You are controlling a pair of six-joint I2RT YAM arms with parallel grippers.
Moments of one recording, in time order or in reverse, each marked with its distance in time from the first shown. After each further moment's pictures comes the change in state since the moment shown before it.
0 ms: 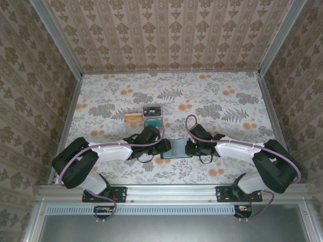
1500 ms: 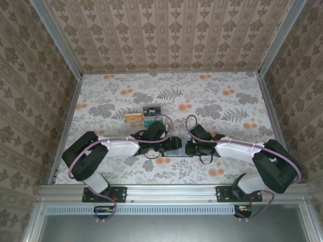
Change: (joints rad) left arm -0.019 0.120 0.111 0.071 0.141 0.059; right arm 0.002 -0.001 -0.002 -0.006 0.022 0.002
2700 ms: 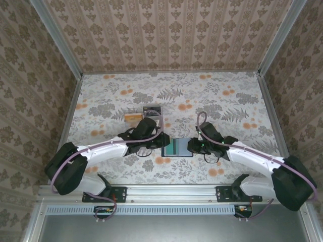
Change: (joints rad) left arm 0.071 -0.222 -0.039 -0.169 -0.058 0.074; right arm -0.063 -0.199 -0.038 0.006 -0.117 0.047
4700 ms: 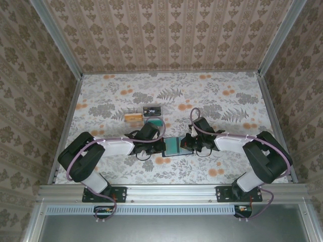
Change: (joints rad) left arm 0.022 0.188 -0.024 0.021 0.001 0.020; right arm -0.075 0.316 0.049 0.234 -0.262 0.105
